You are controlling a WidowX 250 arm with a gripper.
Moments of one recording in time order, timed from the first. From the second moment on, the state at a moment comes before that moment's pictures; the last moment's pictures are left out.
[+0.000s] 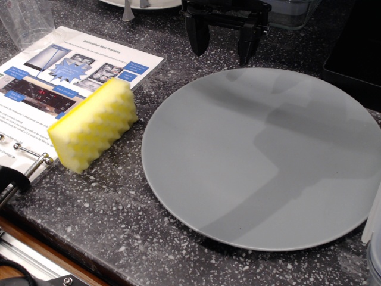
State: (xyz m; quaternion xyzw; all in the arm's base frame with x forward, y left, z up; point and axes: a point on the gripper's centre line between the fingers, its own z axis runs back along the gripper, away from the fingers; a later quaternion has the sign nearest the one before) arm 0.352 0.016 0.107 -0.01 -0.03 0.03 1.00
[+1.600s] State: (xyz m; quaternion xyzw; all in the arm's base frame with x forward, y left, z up) arm 0.281 0.107 0.096 -0.01 -0.03 -0.03 1.00
